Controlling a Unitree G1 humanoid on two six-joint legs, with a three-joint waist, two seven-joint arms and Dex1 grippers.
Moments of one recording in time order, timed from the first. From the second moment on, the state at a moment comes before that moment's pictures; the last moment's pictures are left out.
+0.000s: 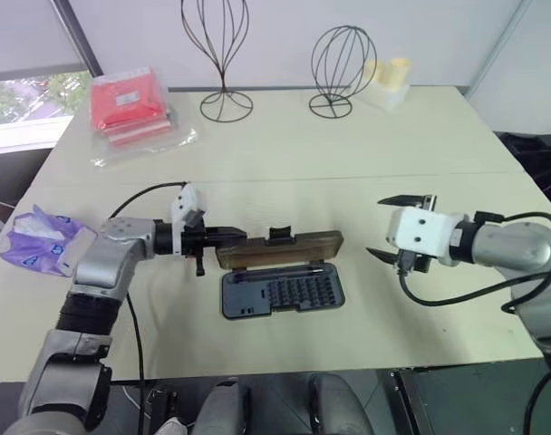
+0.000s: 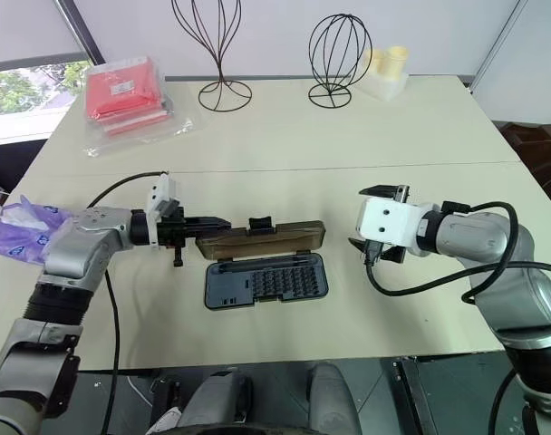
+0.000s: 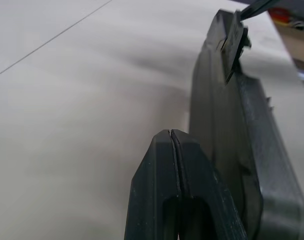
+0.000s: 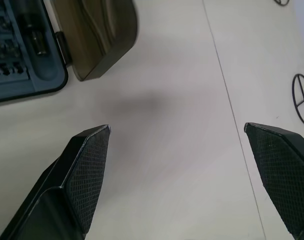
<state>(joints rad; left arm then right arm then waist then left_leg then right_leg) -0.52 0.60 -0.06 0.12 -0.41 0.42 -1.27 -0.26 -0.94 -0.02 -0.51 -0.09 0.42 0.95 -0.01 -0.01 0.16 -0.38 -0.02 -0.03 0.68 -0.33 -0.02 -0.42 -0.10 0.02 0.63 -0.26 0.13</state>
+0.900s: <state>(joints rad) -0.48 0.59 -0.20 -0.02 -0.40 0.45 -1.32 -0.22 -0.98 -0.04 -0.55 -0.07 0.49 0.94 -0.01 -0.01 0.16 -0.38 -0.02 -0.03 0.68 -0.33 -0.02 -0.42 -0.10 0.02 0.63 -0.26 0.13</state>
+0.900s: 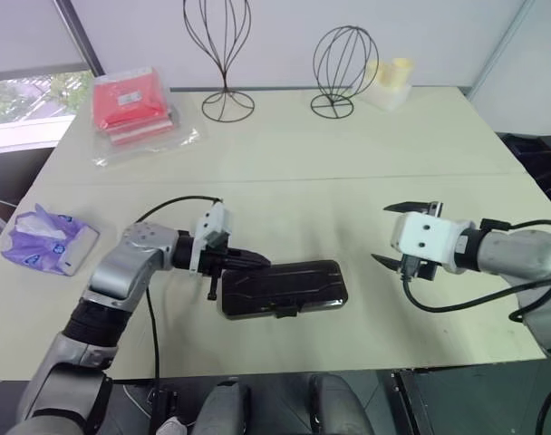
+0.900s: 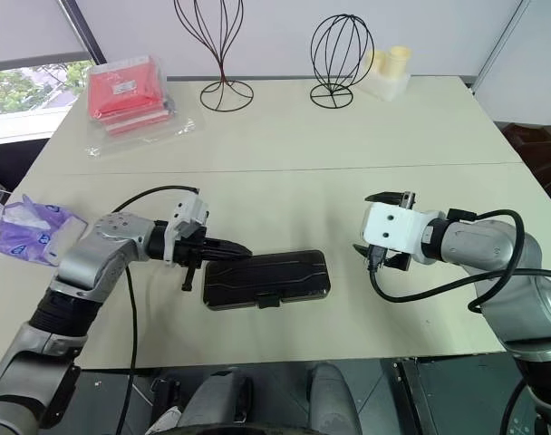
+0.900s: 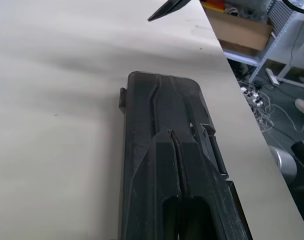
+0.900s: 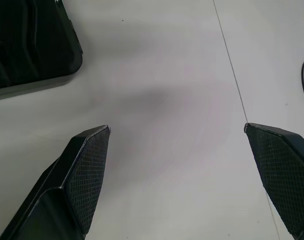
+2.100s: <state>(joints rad) -0.70 0.42 -0.26 0.37 -0.26 0.35 -1.26 -0.27 -0.72 0.33 -0.60 0.41 0.80 0.93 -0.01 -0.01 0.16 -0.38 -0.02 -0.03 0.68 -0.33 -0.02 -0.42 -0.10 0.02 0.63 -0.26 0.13</state>
